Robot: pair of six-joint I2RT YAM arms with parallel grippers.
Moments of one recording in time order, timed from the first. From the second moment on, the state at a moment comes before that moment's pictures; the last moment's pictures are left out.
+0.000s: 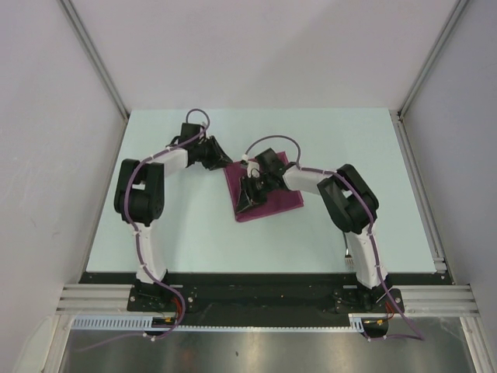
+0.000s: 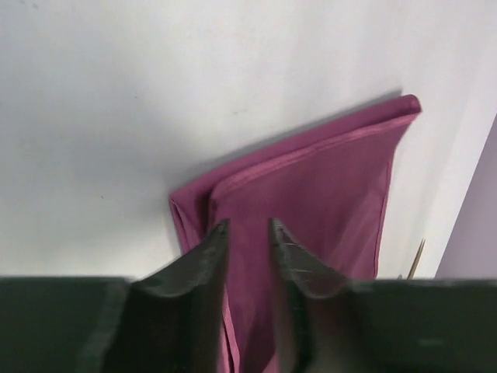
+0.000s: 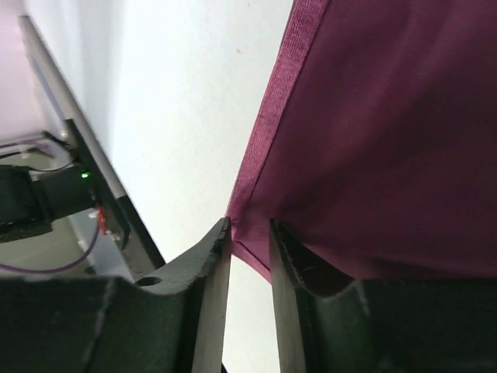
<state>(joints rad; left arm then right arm) -0.18 2.09 1.38 -0.14 0.44 -0.68 0.66 2.18 1.42 -0.18 -0.75 0.46</state>
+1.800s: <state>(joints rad) -0.01 1.40 0.95 -0.19 0.45 -0.79 0.96 2.24 1.79 -0.74 0.15 0.27</state>
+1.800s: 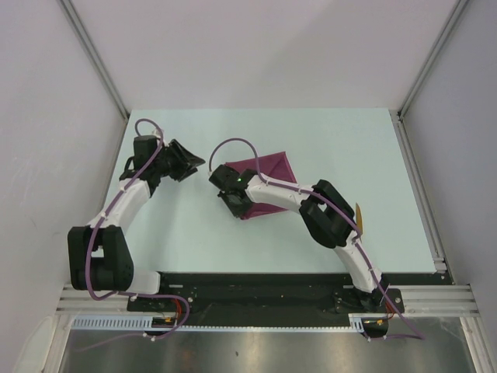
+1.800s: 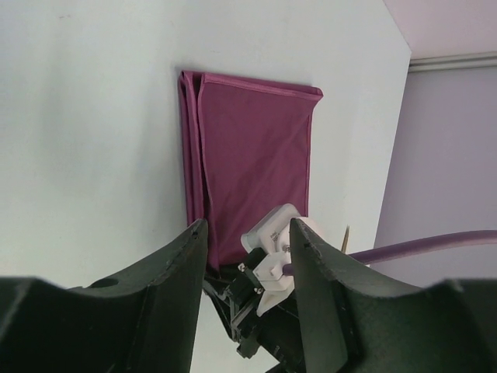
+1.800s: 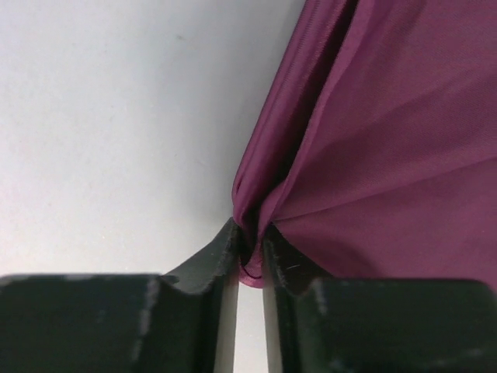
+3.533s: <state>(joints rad) -0.15 2.14 1.38 -0.08 0.49 -0.94 0.75 2.09 1.67 -0.56 -0.30 0.26</state>
